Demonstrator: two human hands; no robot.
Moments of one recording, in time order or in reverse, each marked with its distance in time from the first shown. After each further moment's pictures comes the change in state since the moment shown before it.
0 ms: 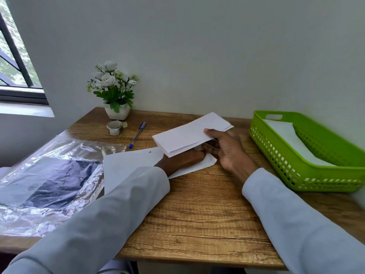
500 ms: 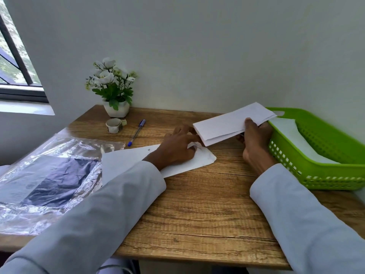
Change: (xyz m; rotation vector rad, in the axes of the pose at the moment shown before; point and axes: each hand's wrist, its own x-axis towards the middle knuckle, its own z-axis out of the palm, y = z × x) left_hand 0.027 0.007 -0.019 0.546 -0.053 0.384; right_hand 0.024 -0.025 -0.036 -0.014 0.409 -0.369
